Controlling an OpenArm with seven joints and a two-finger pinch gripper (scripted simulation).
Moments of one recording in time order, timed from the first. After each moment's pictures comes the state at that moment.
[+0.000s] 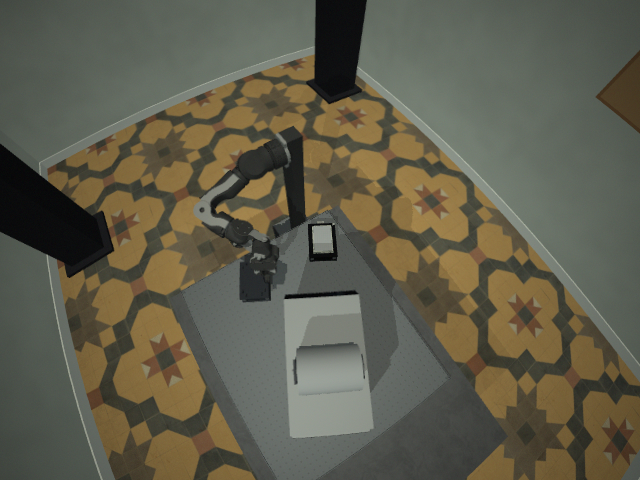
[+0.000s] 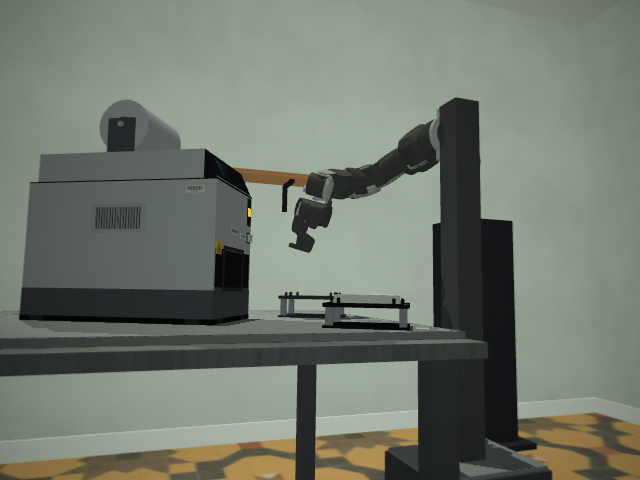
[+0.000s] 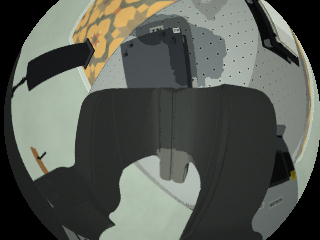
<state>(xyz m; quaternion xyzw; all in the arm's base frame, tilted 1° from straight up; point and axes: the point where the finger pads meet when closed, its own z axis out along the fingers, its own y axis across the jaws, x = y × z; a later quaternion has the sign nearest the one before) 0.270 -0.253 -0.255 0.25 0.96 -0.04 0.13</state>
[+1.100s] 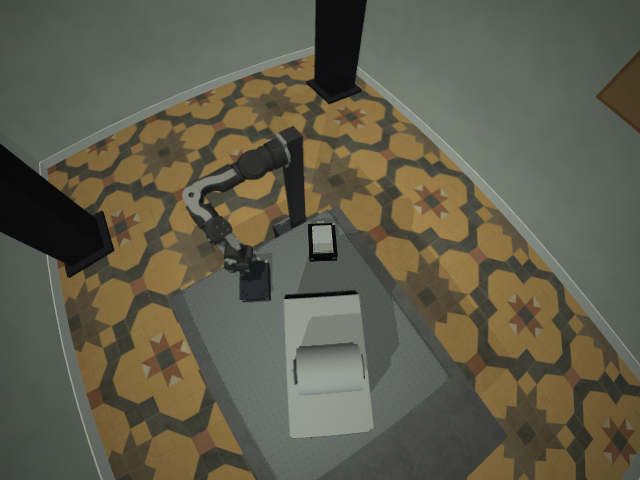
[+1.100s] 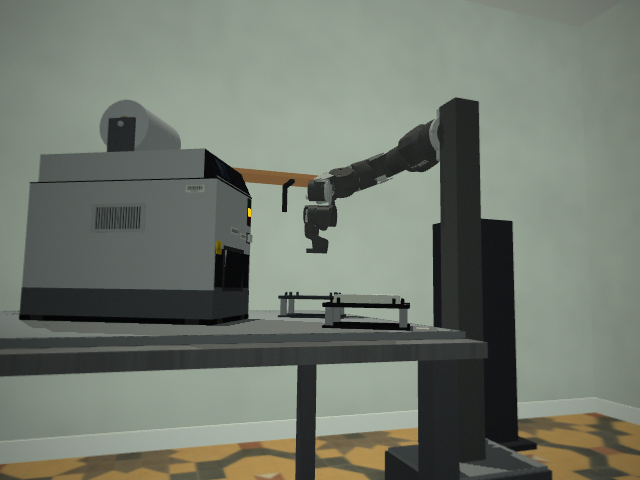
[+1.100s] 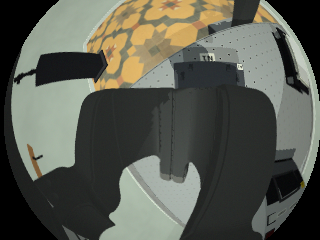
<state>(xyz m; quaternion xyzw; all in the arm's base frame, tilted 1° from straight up) 0.200 -0.322 -0.256 0.27 0.96 -0.02 0.00</state>
